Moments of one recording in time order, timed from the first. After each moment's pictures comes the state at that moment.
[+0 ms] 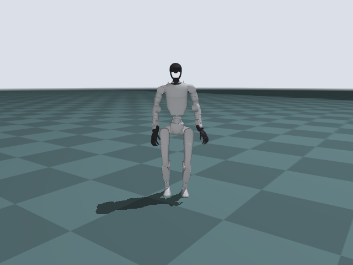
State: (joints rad) left arm 0.07 0.24 -0.41 1.18 0.24 -0.07 0.53; right arm -0.02 -0.32 0.53 1.01 -0.18 -0.11 -0.30; waist -0.06 0.10 0.02; left_leg -0.33 -0.01 -0.02 0.64 -0.51 0.05; right_leg -0.19 0.06 -0.12 0.48 -0.45 -0.01
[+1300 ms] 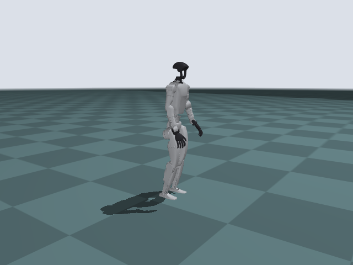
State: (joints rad) left arm 0.03 0.43 -0.47 1.15 0.25 -0.12 0.36; right arm -0.09 -0.26 0.60 1.17 -0.28 -0.08 -0.30; waist -0.03 -0.01 -0.08; left_leg -0.19 -0.10 -0.01 0.14 -0.28 0.01; right_leg -0.29 -0.05 -0.13 0.40 -0.44 0.05
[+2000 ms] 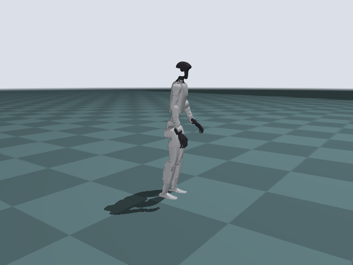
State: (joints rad) left arm -0.10 0.45 -0.50 1.08 0.30 -0.13 0.44; right arm -0.03 -0.27 0.59 1.19 -0.32 -0.09 -0.35; waist 0.04 0.03 -0.07; left_leg -0.24 -0.07 -0.11 0.07 -0.23 -0.06; right_leg -0.23 -0.02 -0.28 0.22 -0.35 0.01
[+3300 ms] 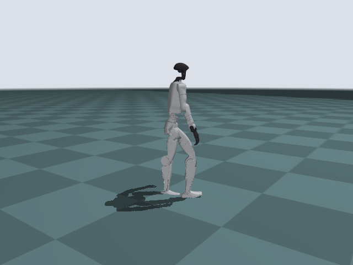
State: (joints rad) left arm 0.00 0.45 -0.48 1.22 0.33 -0.07 0.16; right arm -0.23 -0.22 0.57 1.17 -0.34 -0.03 -0.03; waist 0.01 -0.13 -0.03; left_leg -0.09 -0.29 -0.37 -0.05 -0.16 -0.11; right_leg -0.72 -0.10 -0.06 0.63 -0.35 0.14
